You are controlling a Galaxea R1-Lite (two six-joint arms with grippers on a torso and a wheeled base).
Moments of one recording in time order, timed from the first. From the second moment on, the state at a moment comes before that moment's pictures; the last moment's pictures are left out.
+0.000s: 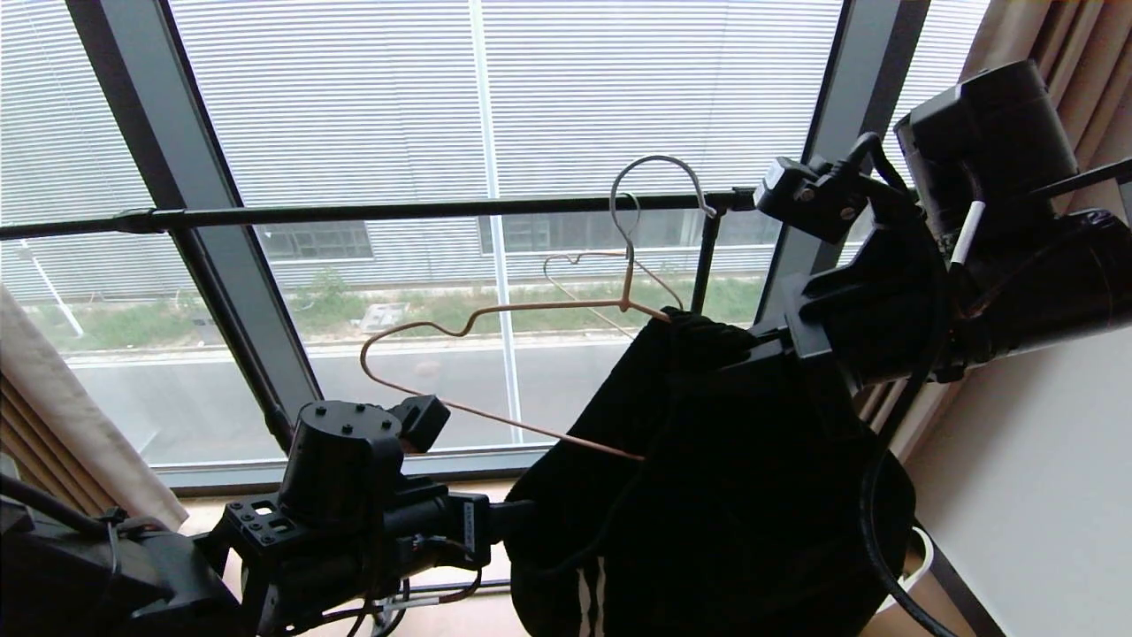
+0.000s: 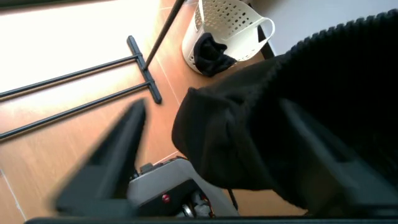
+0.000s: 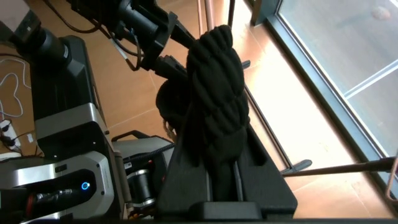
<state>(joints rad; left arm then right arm) -0.60 1.79 -0.50 -0.71 -0.11 -0.42 0.56 1.66 -1.42 0.45 0.57 -0.28</state>
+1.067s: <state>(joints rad) -0.41 1.72 -0.49 -0.71 -0.11 -0.42 0.40 1.50 -1.00 0.18 0.62 -0.29</state>
